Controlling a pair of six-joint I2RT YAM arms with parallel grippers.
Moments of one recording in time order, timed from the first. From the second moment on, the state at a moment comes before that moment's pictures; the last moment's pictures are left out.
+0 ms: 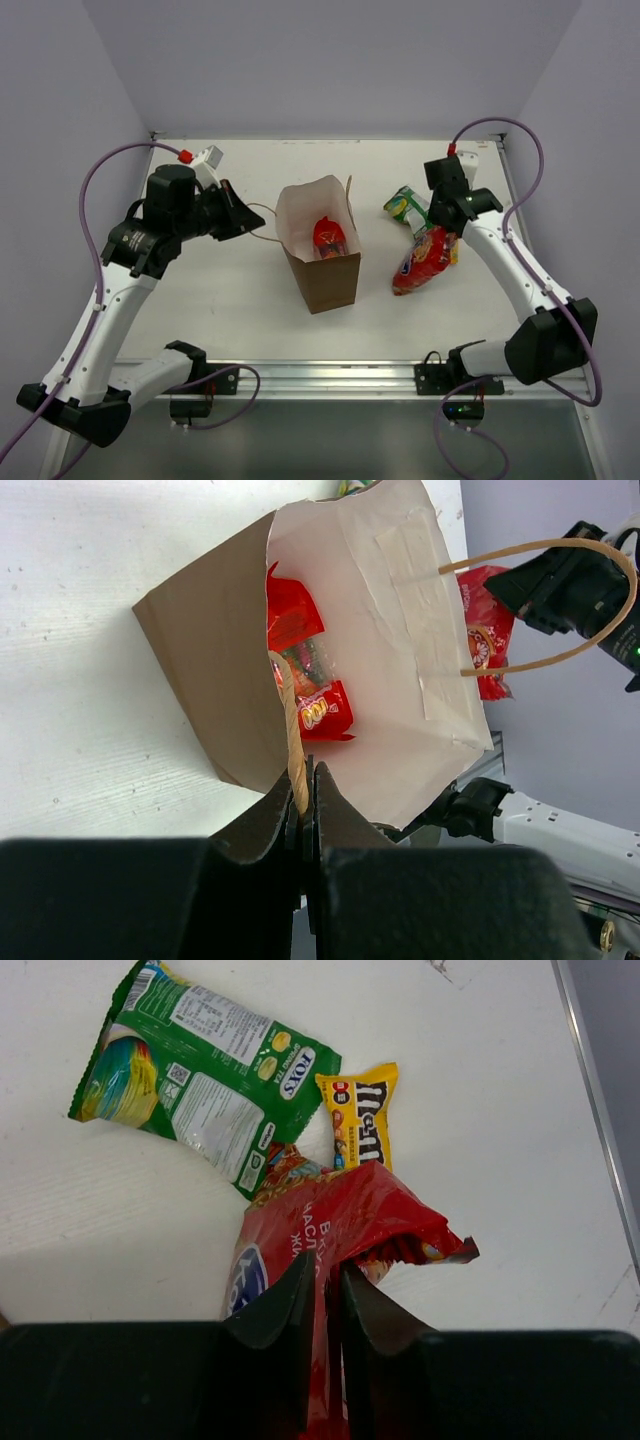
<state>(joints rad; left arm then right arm) -0.36 1.03 1.30 -0.83 0.33 -0.66 0.30 1.34 1.23 -0.80 0.52 0.45</state>
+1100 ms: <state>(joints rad) -0.36 1.02 1.28 -0.80 0.36 -0.67 1.03 1.54 2.39 -1.11 0.50 0.39</state>
